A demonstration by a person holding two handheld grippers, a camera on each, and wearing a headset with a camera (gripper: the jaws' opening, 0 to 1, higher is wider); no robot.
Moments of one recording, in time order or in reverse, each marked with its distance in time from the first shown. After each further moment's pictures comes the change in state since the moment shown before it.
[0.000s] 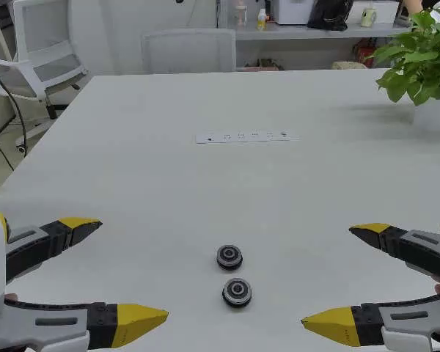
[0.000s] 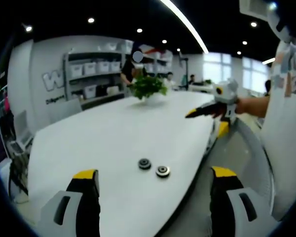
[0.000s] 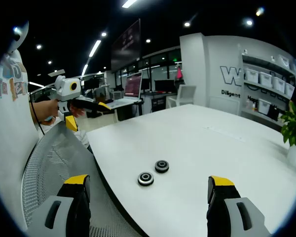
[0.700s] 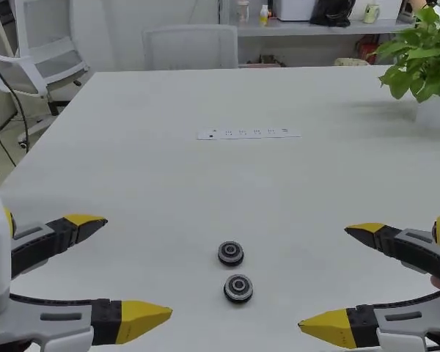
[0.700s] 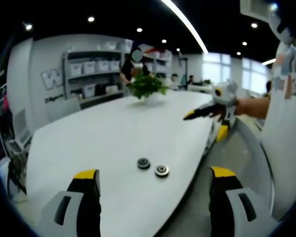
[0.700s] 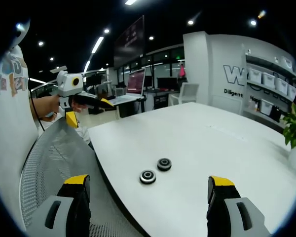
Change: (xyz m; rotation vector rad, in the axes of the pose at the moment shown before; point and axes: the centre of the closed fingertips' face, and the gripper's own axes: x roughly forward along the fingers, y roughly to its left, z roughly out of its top) left arm 0.002 -0.006 0.000 0.008 0.000 -0.015; right arm 0.002 0.004 -0.004 -0.012 0.012 0.006
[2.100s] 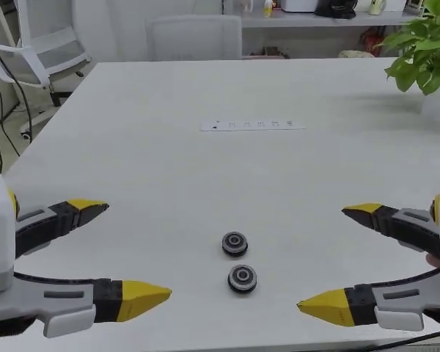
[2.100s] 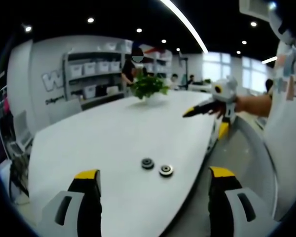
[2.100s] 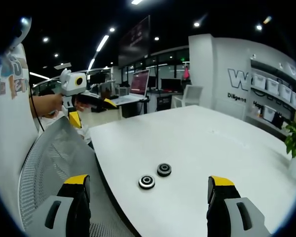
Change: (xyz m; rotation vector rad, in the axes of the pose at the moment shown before) left arm -0.001 0.012 0.000 0.016 -0.002 0.007; right arm 0.008 0.000 0.015 -0.051 -0.002 0.020
